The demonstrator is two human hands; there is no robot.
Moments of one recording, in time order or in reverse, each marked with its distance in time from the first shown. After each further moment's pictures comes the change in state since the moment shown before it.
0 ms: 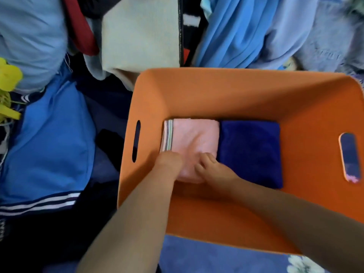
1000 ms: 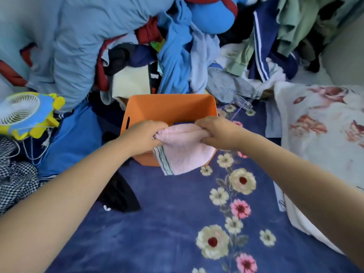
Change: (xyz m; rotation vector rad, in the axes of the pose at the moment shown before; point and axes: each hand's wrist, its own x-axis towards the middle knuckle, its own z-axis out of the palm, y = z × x) left_hand -0.326 0.102 -0.077 -0.611 0.763 0.279; right_hand -0.324 -0.032 -0.206 0.331 0.245 0.108
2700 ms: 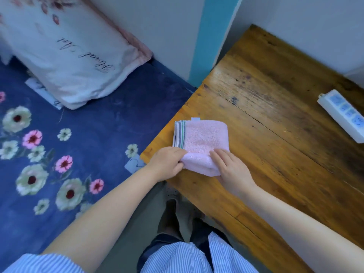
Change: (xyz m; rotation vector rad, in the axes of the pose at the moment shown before) left_hand -0.268 0.548 0.517 0.307 -0.712 0.852; right_hand -0.816 0.011 0.368 0.043 0.341 0.985
